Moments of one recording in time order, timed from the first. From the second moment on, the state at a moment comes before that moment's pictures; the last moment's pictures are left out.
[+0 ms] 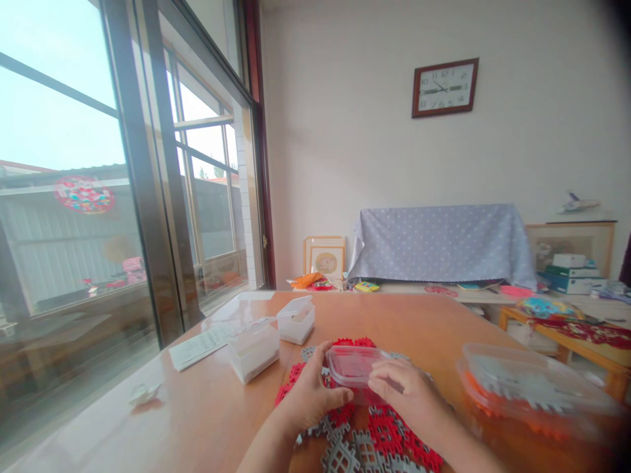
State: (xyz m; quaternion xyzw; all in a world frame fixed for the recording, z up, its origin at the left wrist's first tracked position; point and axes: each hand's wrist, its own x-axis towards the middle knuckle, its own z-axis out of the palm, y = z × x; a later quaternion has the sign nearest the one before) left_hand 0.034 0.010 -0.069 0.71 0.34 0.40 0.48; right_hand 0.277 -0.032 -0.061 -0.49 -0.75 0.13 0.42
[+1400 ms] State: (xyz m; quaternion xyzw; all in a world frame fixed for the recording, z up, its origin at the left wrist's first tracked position) left_hand 0.048 0.000 -0.059 0.54 0.41 0.38 0.62; right_hand 0.283 -0.029 -0.068 -0.49 -0.67 -0.02 0.56
